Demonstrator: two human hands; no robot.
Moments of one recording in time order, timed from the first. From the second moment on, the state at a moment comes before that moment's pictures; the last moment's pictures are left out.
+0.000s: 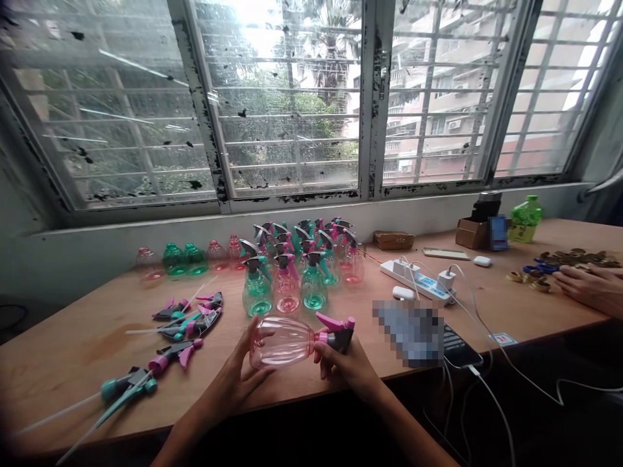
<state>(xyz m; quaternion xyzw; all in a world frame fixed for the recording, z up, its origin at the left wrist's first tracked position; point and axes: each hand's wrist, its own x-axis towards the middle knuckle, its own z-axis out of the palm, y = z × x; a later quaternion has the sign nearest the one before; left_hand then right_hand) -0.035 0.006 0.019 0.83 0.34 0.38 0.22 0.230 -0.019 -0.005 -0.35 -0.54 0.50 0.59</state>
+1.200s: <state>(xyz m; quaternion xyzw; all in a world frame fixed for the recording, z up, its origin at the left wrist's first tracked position) -0.035 0.000 0.026 0.83 0.32 0.35 0.30 0.230 -0.020 -0.004 -0.35 -0.55 0.51 0.57</state>
